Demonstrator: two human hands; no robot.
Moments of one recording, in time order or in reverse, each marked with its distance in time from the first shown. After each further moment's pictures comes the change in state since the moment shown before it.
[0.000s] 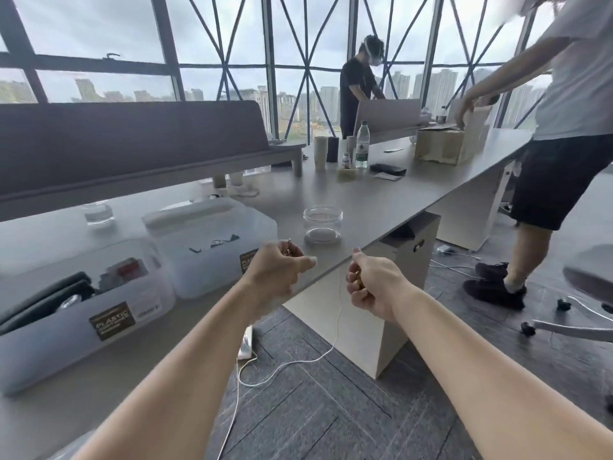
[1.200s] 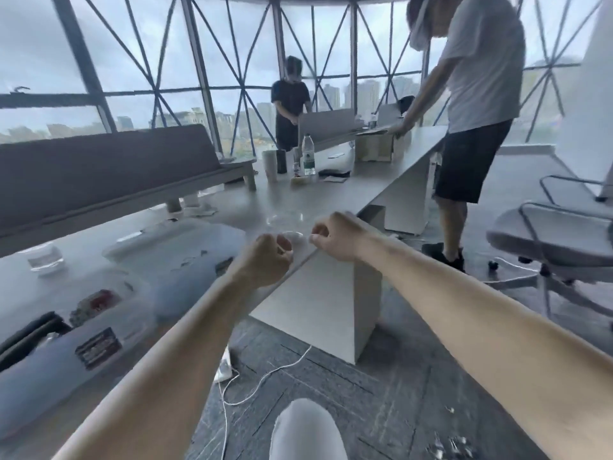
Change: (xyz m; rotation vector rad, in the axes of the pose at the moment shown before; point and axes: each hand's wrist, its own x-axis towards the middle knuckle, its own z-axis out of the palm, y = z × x) left_hand -0.017 0.031 0.000 0.653 -0.085 0.352; right_hand -0.045 -0.044 0.006 -1.386 0.135 -0.643
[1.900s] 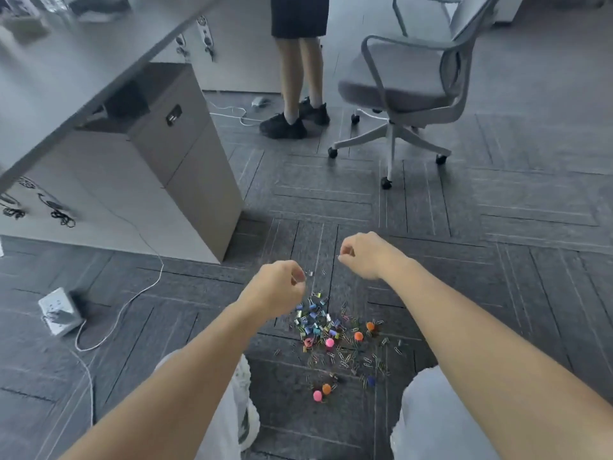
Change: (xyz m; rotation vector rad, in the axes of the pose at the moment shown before) left_hand -0.030 0.195 0.391 0.041 -0.803 0.054; right_hand -0.238 0.406 0.028 0.051 -0.395 0.725
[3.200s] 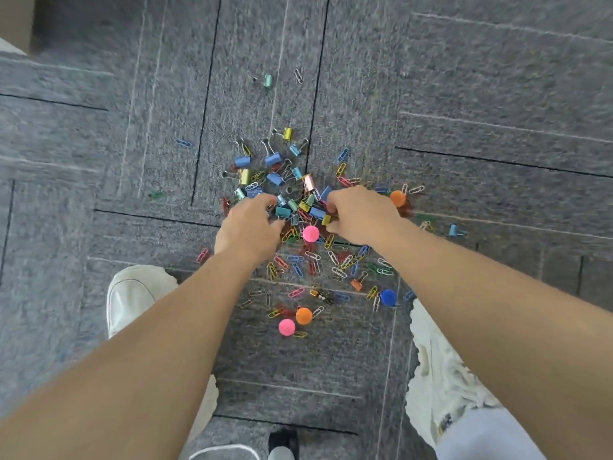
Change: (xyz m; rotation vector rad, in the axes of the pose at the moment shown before) left_hand 0.248 -0.226 0.401 0.032 -0.113 -0.284; right_hand 0.242 0.206 0.410 -0.143 -0.302 0.115
